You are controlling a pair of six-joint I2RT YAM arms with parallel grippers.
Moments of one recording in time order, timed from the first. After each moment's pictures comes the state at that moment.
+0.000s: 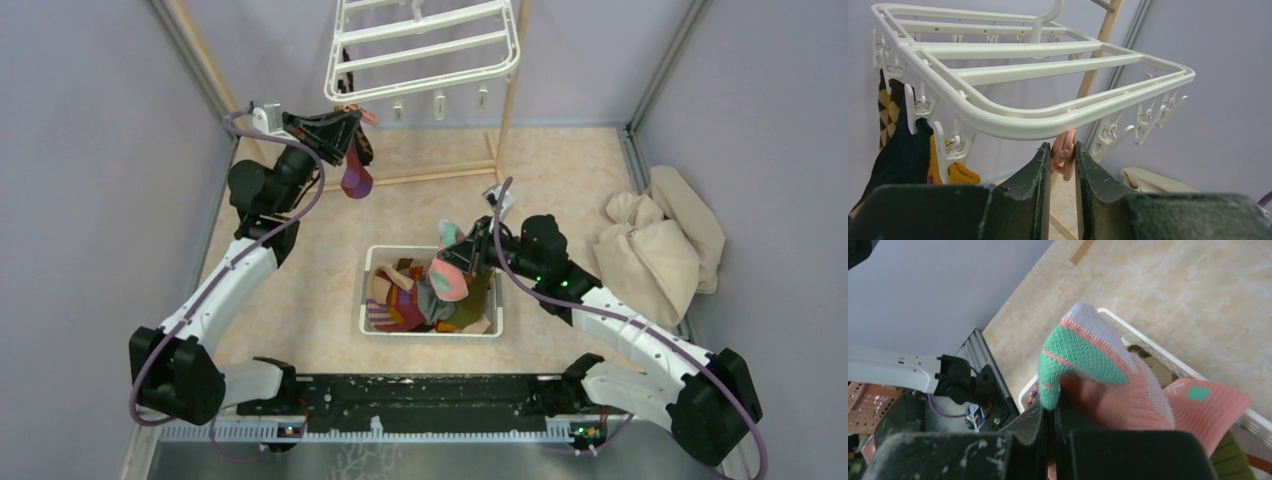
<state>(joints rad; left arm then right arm) -0.30 1.26 1.00 0.77 0.29 -0.50 0.62 0.99 0.63 0.20 -0.44 0.55</state>
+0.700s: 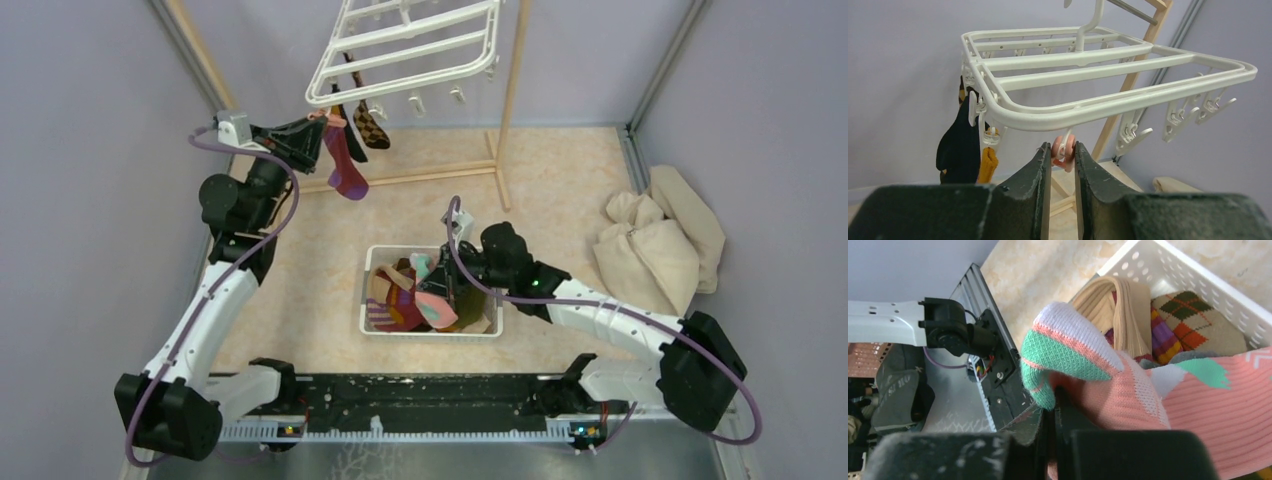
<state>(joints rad) -0.21 1.09 0.95 0.61 0.21 -0.45 0.81 1.14 0.68 0.12 -0.44 0.50</state>
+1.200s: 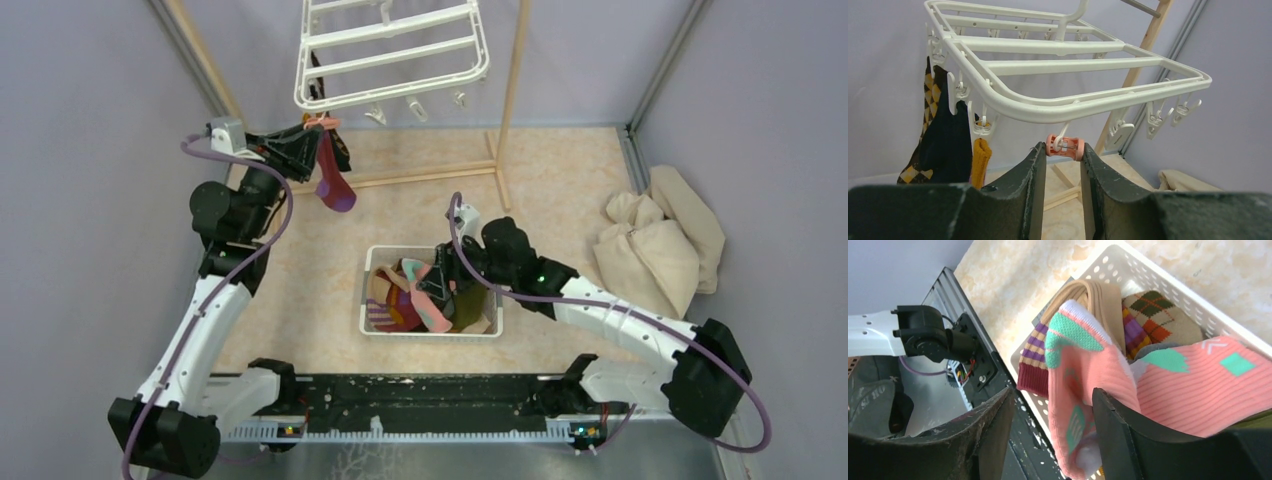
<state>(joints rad) -0.20 1.00 0.94 0.49 0.20 -0.42 0.82 1.13 0.74 -0.05 -0.34 0.45</state>
